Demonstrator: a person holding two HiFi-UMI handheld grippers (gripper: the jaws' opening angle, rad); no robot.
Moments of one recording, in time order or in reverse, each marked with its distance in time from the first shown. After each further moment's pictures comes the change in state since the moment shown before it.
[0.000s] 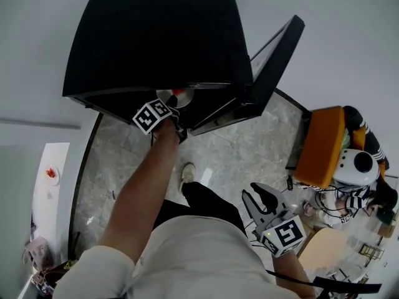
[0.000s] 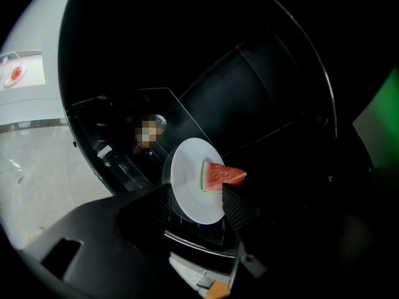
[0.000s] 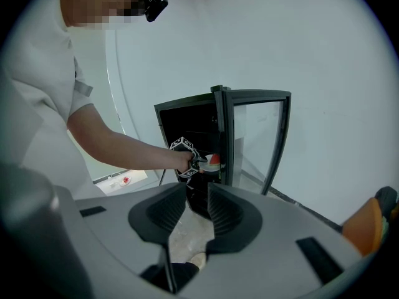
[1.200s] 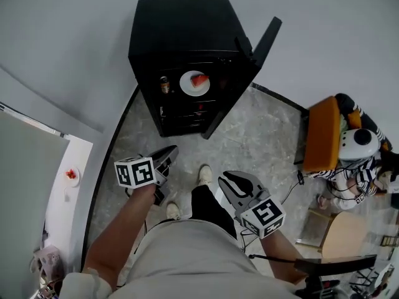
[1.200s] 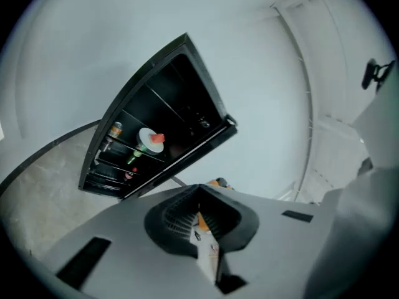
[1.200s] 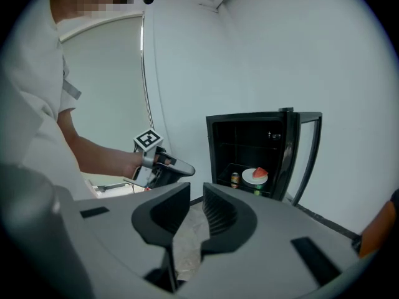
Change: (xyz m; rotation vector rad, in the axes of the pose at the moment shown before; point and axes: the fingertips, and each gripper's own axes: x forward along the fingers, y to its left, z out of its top) left arm -0.355 0.018 -0.077 0.475 0.284 -0.550; right arm -0.006 0.213 -0.008 -0.073 -0.150 0.090
